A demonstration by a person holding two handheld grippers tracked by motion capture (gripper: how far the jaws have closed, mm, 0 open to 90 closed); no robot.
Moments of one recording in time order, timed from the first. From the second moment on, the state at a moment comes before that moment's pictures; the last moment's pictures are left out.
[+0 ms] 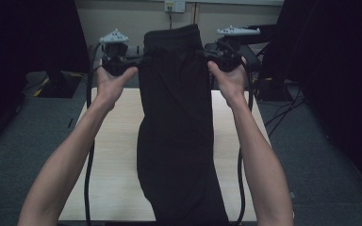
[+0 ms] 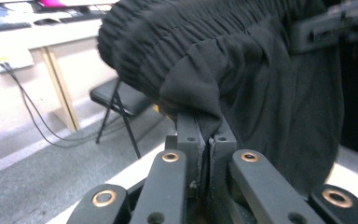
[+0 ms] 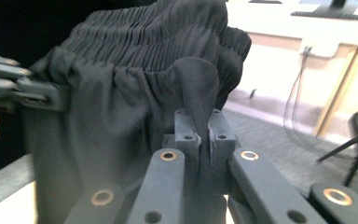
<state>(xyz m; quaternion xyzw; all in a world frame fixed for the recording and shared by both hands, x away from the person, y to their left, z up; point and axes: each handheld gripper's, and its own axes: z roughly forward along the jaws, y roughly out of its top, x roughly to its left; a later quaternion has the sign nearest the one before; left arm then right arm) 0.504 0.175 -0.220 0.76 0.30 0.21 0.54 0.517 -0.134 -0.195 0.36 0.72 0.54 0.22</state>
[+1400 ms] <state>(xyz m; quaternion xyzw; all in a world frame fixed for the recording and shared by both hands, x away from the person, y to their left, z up) 0.503 0.149 -0.482 0.82 0.45 0.06 0.35 0.498 -0.119 -0.478 0.48 0.81 0.31 0.12</state>
